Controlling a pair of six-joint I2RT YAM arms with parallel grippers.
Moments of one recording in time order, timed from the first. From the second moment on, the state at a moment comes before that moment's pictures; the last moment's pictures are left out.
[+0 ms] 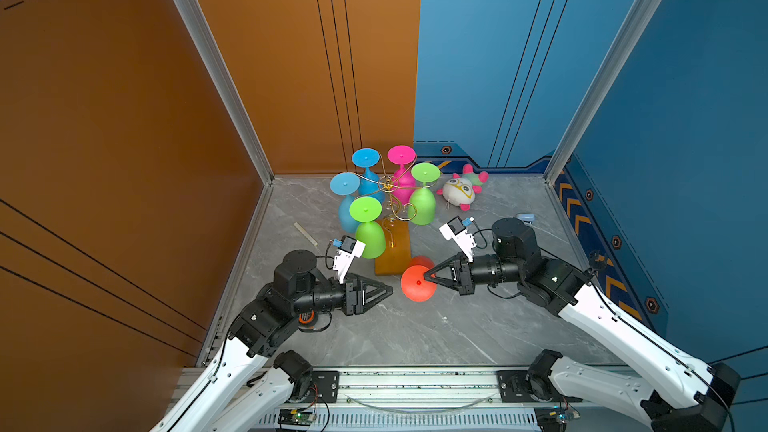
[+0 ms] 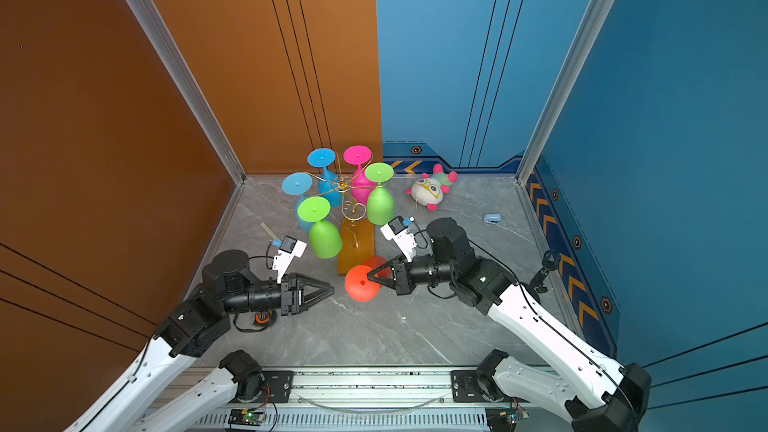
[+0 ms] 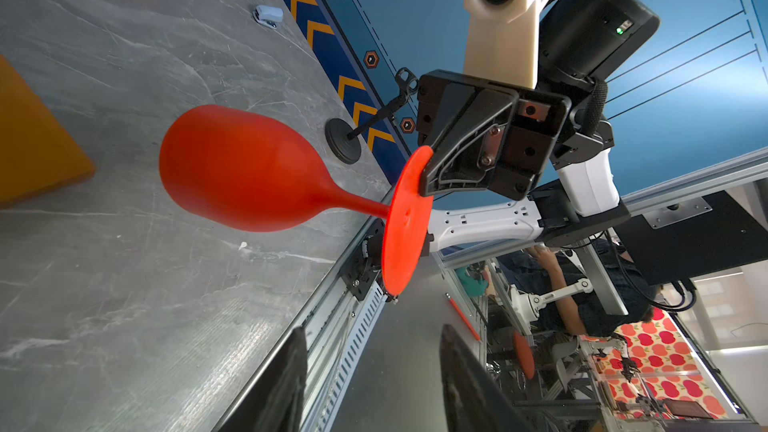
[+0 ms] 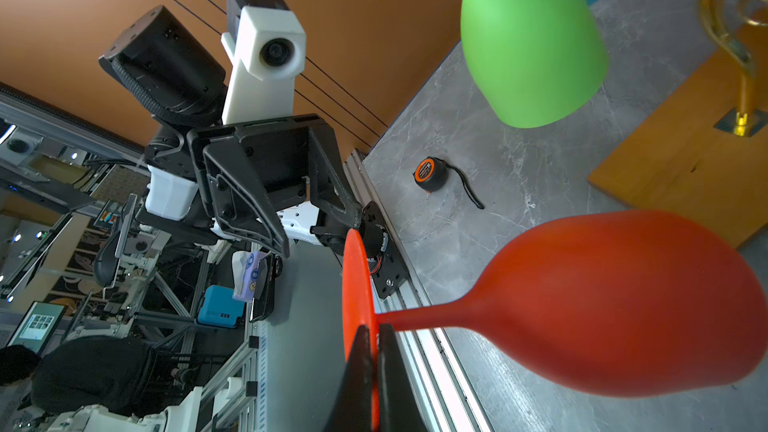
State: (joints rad) left arm -0.59 0.67 0.78 -0.46 0.71 -0.70; right arm 0.72 1.03 1.01 -0.44 -0.74 0.49
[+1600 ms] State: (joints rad) left arm -0.69 0.70 0.72 -0.21 0.71 -0.75; right arm 0.78 1.08 1.03 -0.35 -0.77 0.52
